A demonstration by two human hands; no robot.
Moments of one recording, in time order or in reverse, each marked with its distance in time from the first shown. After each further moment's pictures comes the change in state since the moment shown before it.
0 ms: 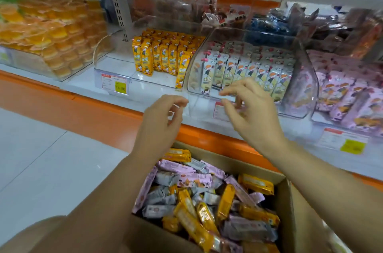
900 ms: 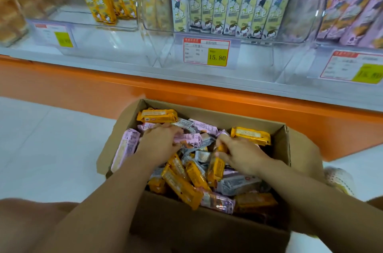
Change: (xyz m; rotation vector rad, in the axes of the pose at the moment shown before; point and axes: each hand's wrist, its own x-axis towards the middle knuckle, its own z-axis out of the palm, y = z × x) left_hand -0.081 -0.071 0.088 0.683 -0.880 -0.226; right_hand -0.178 0.077 0.061 -0.068 -1.026 0.543
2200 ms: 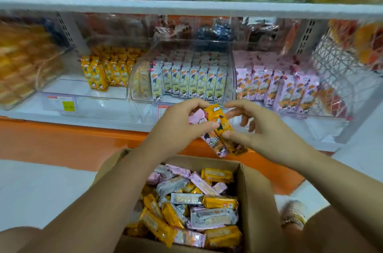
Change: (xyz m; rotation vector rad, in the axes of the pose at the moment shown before) left_hand -0.055 0.127 -0.169 -0.791 0.347 0.467; right_hand -0.141 -0.038 -0.181 0.315 0.631 -0.220
